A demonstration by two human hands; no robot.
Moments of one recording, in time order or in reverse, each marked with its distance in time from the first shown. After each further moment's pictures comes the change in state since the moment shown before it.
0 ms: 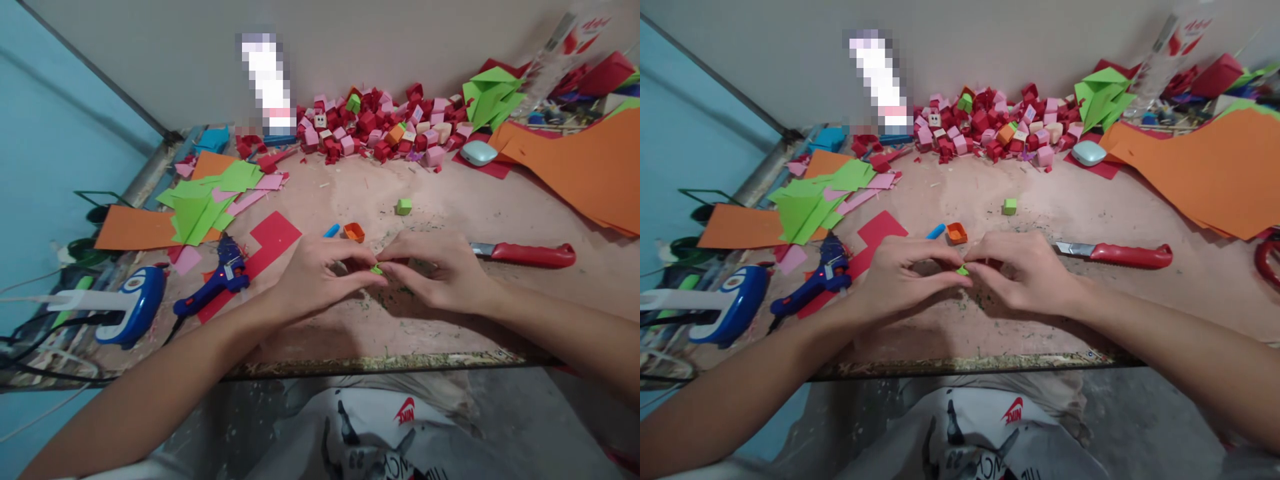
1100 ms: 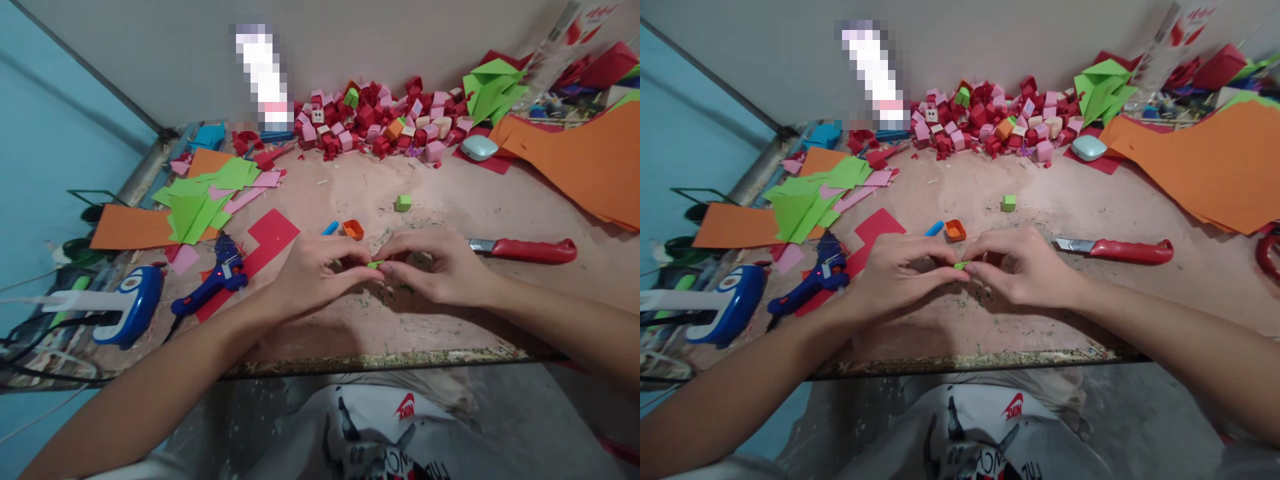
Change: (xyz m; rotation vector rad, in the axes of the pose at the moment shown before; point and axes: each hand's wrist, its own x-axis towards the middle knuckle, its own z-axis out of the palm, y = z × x) left_hand -0.002 -0.005 -0.001 0.091 0.009 0.078; right_hand 0.002 0.004 -0.003 0.136 -0.072 0.099
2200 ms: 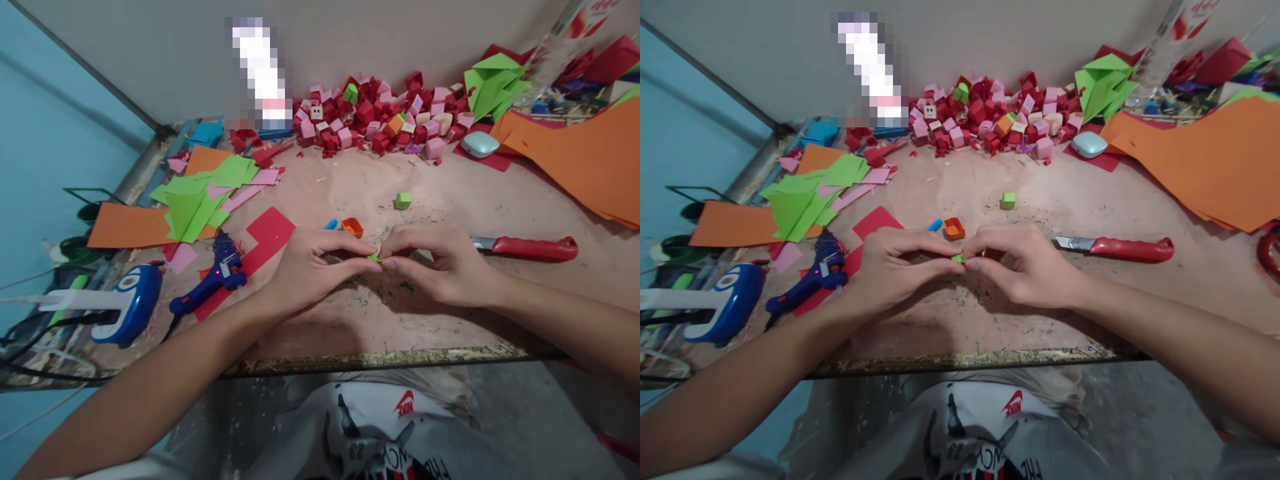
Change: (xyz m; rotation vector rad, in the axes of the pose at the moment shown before) left_hand 0.002 0.000 0.007 -0.357 0.087 -0.222; right_hand -0.001 -0.001 -0.002 0.008 0.008 -0.035
